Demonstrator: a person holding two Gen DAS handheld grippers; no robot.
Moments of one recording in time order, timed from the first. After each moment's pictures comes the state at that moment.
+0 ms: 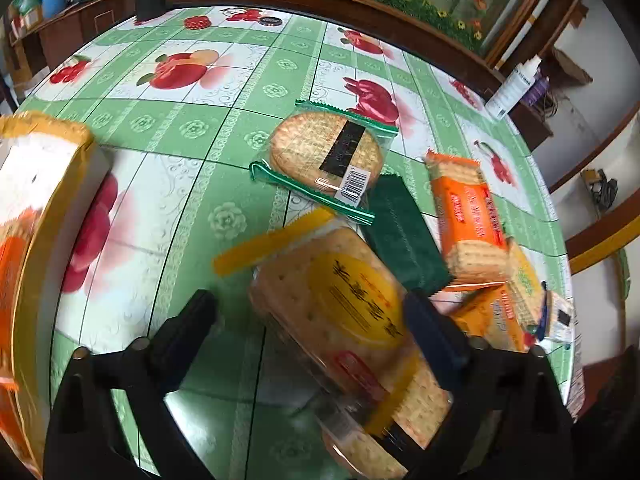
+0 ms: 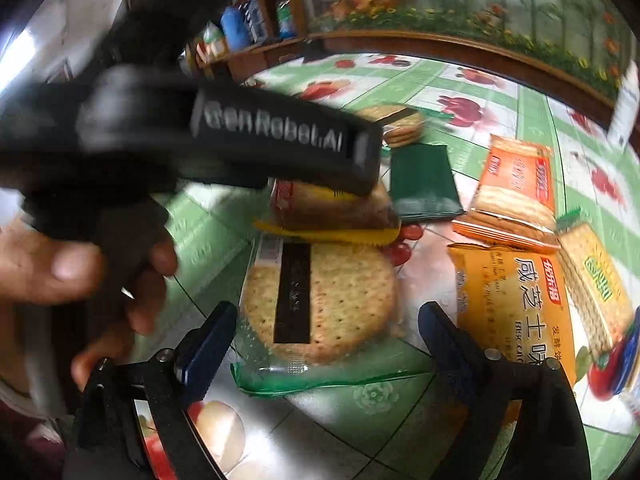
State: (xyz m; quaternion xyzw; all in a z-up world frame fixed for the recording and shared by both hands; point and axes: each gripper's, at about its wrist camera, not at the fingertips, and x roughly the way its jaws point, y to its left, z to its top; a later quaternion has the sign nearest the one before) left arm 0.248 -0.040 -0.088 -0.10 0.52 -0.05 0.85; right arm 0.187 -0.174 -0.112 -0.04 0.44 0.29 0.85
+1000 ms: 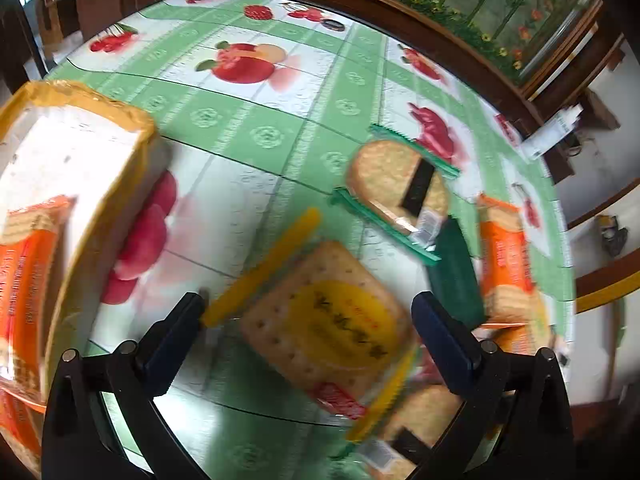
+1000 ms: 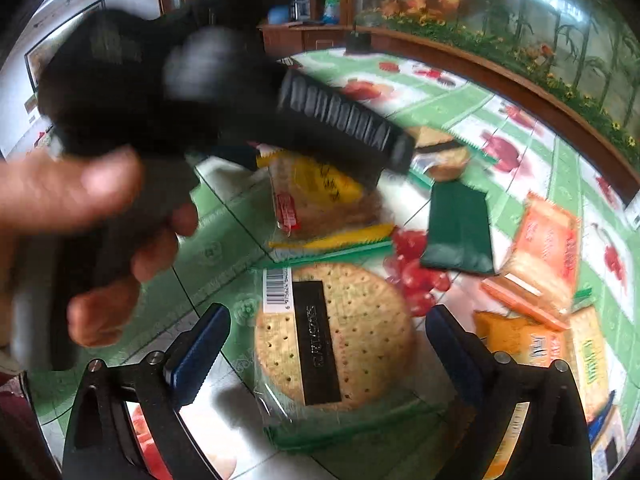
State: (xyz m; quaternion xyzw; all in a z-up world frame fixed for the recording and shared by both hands) left arm 0.261 0.005 -0.090 -0.17 0.53 0.00 0.83; right arm 0.199 -0.128 -0.113 -0.17 0.43 0.32 0.83
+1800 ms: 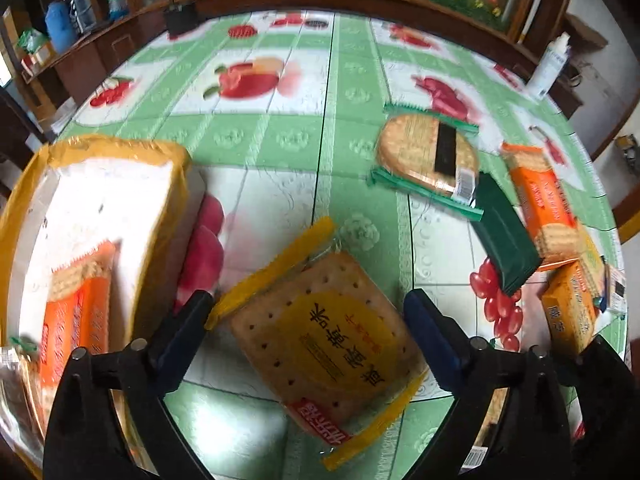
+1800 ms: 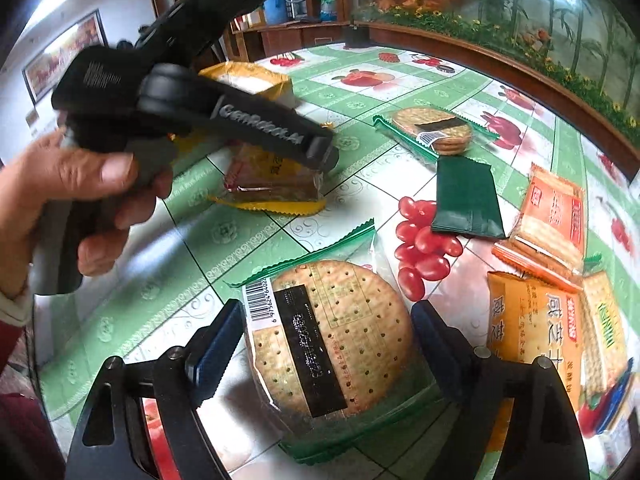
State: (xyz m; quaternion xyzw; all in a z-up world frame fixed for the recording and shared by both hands) left arm 0.253 0.010 -0.093 -0.02 0.54 0.00 0.84; right arm 0.184 -0.135 -0.117 -0.15 0.43 0.32 0.83
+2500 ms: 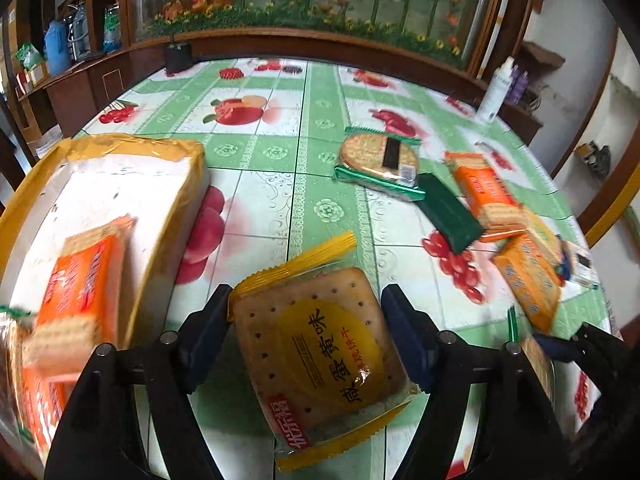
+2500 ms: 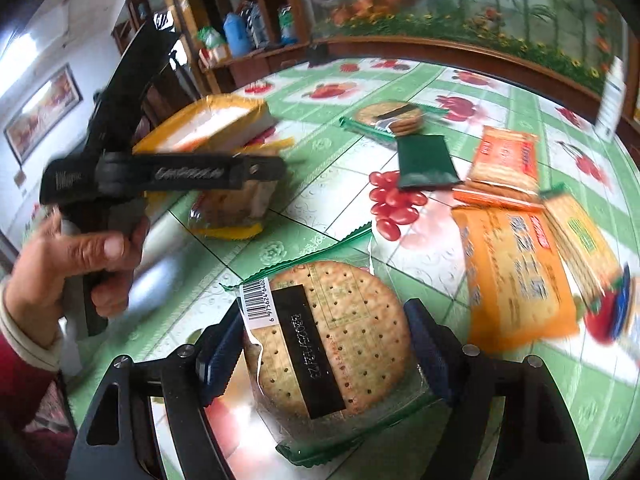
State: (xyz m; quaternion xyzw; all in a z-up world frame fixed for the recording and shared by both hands) left arm 0.183 0.025 -0.077 -0.05 0.43 -0.06 0.90; right arm 0.144 -0.179 -0.105 -0.04 0.42 0.29 0.86
